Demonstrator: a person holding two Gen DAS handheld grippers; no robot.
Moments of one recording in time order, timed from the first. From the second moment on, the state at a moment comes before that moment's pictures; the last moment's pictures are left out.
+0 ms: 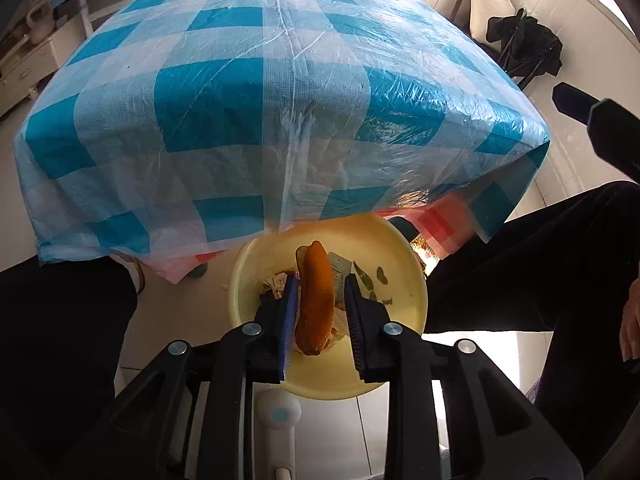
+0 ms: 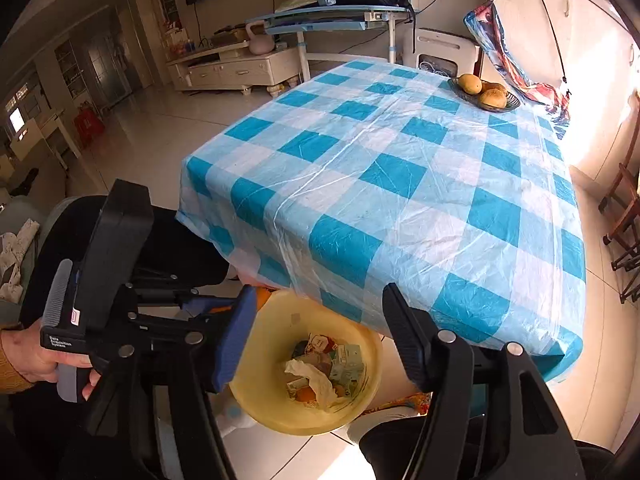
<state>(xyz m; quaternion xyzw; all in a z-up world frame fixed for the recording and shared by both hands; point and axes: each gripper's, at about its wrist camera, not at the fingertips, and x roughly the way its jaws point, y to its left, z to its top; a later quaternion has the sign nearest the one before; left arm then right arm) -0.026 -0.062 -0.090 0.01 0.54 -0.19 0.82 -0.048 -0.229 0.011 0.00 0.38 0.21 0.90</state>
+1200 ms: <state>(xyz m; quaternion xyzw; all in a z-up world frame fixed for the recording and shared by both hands) -0.109 0.021 0.040 0.00 0.29 -0.03 0.96 -0.137 -0.198 0.040 0.00 0.23 0.09 0.97</state>
